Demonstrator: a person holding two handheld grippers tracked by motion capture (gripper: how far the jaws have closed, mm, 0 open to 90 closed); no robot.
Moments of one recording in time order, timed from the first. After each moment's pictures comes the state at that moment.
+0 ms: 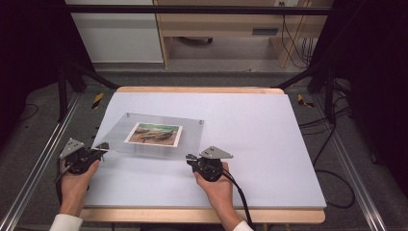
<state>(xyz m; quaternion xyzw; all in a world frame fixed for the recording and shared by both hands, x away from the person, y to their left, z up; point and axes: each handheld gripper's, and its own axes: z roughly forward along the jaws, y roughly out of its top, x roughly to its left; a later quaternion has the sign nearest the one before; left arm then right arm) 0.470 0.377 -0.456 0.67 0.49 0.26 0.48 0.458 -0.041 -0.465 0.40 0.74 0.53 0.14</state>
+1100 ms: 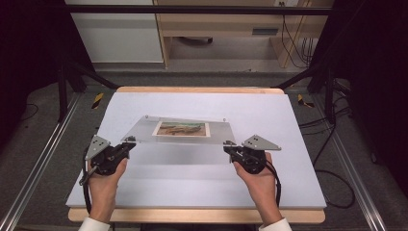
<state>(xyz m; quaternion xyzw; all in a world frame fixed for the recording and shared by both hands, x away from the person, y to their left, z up) 0.444 0.269 -0.407 0.66 0.46 0.27 0.53 0.449 -0.147 -0.406 0.40 0.72 0.52 0.21</state>
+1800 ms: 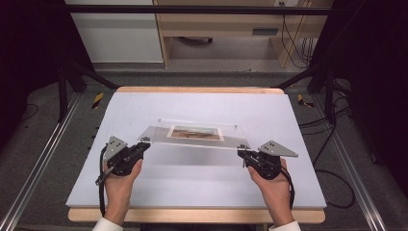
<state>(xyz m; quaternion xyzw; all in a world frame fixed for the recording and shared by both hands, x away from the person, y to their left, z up) 0.448 0.231 -0.414 0.67 0.45 0.26 0.54 0.437 -0.185 -0.415 0.43 0.71 0.51 0.22</state>
